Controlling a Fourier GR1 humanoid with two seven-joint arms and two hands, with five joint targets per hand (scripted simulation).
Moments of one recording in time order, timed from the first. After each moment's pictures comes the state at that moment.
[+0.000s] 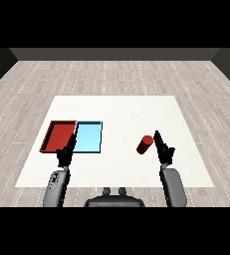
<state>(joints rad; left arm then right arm) 0.03 0.08 -0.01 -1.54 -0.01 0.01 0.00 0.00 -0.08 -0.01 -1.57 0.02 0.00 0.01</state>
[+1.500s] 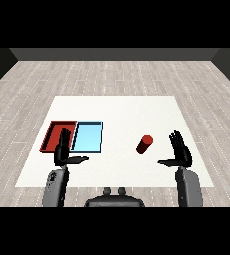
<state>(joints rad) 0.02 0.04 0.05 -1.61 0.03 -0.01 -0.38 0.00 -0.20 -0.25 -1.45 -0.22 0.35 -0.33</state>
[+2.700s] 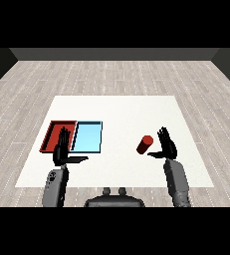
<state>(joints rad) 0.01 0.04 0.07 -1.60 0.07 -0.03 -0.38 -0.18 -0.14 -0.21 -1.17 -0.21 0.30 -0.36</state>
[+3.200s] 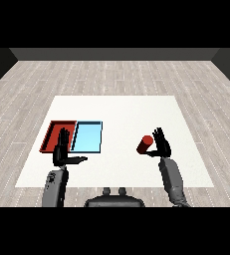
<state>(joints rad) 0.02 0.04 0.06 -1.62 0.07 -0.03 -0.36 -0.25 -0.12 -0.20 -1.01 -0.22 0.30 -0.44</state>
